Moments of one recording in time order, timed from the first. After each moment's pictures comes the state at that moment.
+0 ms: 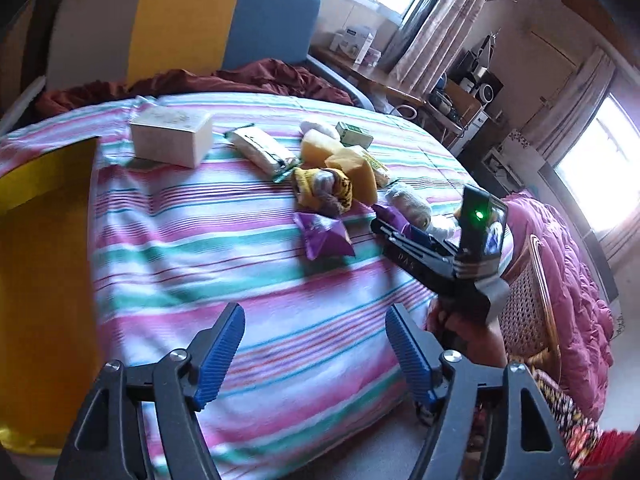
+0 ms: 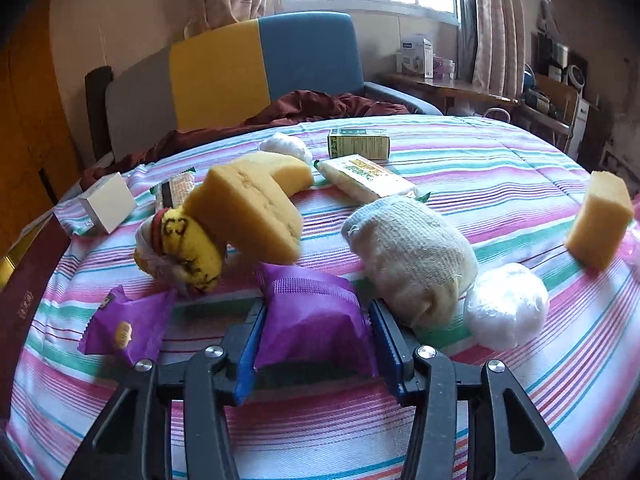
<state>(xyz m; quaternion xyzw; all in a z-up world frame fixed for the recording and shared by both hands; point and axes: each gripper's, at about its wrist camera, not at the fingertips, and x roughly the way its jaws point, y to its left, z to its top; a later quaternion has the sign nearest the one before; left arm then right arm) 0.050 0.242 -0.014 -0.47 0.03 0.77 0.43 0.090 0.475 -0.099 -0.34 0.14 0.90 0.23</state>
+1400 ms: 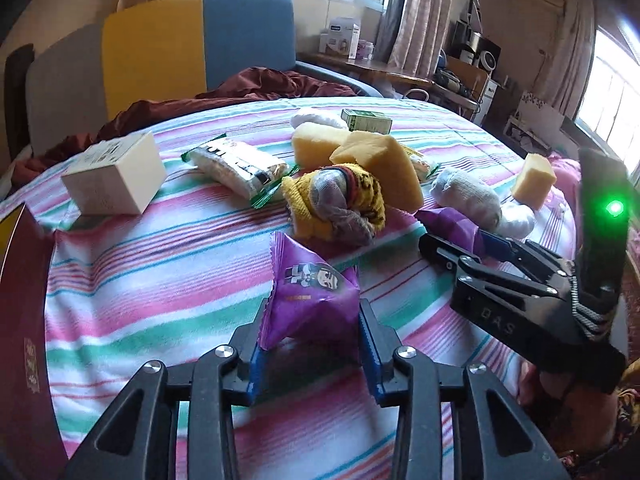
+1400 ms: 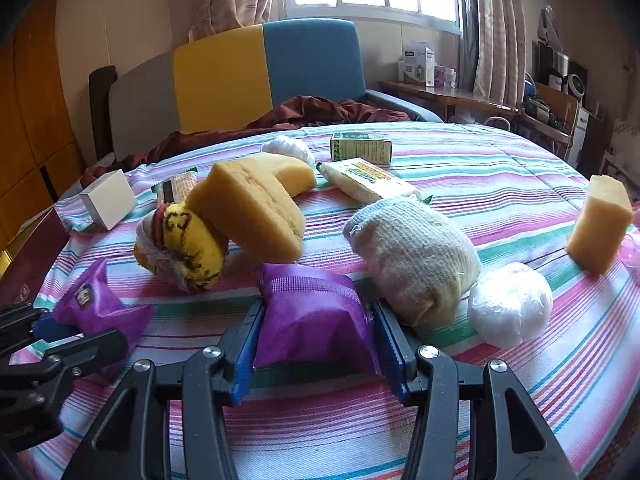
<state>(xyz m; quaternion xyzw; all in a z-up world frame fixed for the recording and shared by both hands) 0.029 0.319 -0.076 -0.40 0.12 0.81 0.41 0.091 0.466 -0.103 -0.33 0.12 0.91 0.23</state>
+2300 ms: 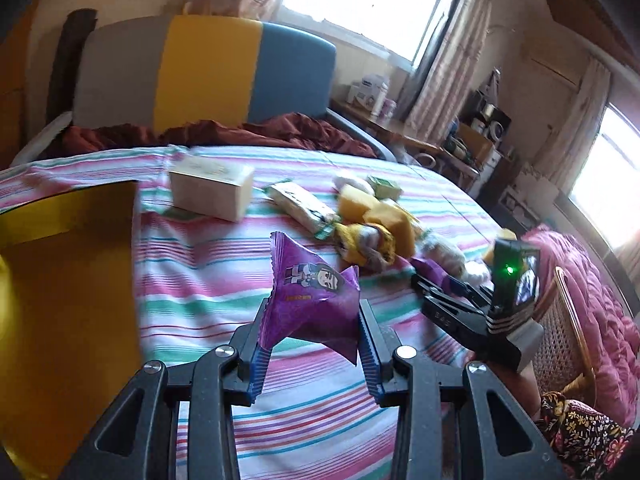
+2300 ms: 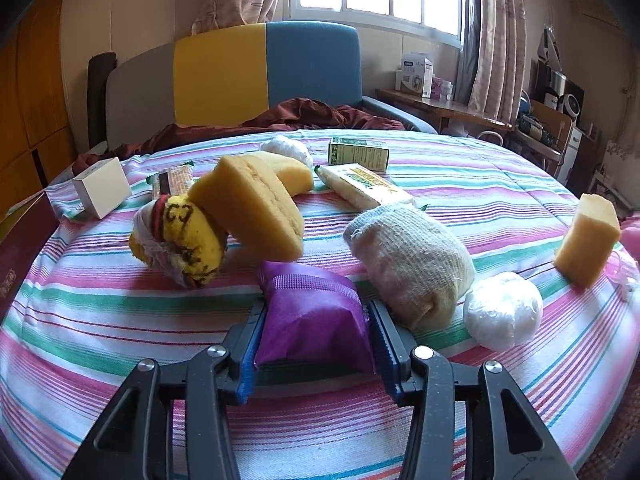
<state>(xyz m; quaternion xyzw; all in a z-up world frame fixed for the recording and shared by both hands) 0.033 0.210 -0.015 -0.38 0.00 0.84 0.39 0.091 0.456 -0.101 -0.33 0.08 0.91 0.25</state>
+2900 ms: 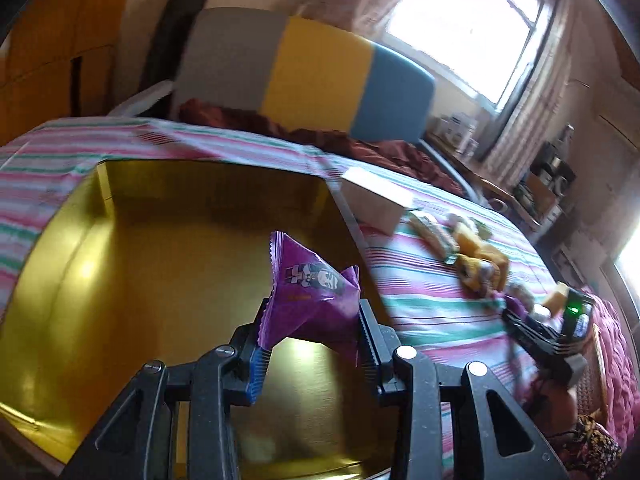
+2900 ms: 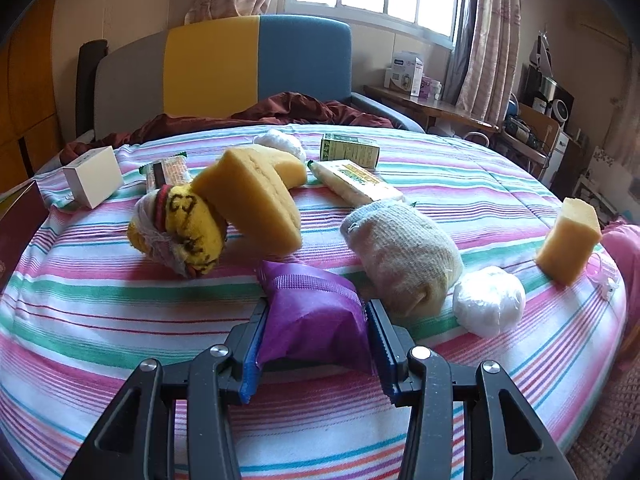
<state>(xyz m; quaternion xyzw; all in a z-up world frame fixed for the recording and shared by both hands) -0.018 0.077 -0.030 -0.40 -0.06 0.88 0.26 0.091 0.443 -0.097 -0.35 0.06 0.89 0.28</state>
